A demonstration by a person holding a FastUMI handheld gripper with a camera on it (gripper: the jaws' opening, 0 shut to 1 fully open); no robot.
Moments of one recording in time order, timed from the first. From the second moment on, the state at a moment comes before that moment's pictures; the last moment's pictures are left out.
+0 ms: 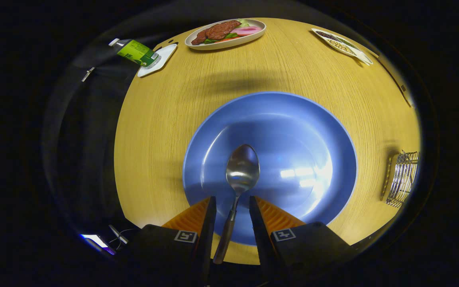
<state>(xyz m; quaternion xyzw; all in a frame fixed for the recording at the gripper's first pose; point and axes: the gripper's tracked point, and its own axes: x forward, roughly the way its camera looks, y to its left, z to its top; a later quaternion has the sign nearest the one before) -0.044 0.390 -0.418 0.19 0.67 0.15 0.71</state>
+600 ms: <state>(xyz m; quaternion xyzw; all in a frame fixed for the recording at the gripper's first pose) -0.035 0.356 -0.397 0.28 0.63 0.18 0.70</state>
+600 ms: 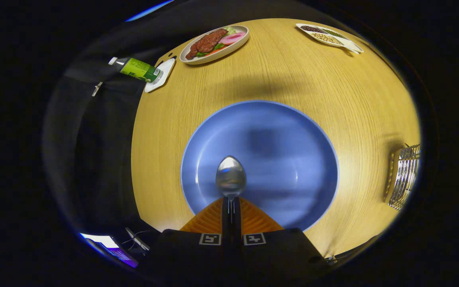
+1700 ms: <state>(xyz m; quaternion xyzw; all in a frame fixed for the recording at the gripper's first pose) -0.025 0.138 -0.282 0.31 0.58 0.22 0.72</state>
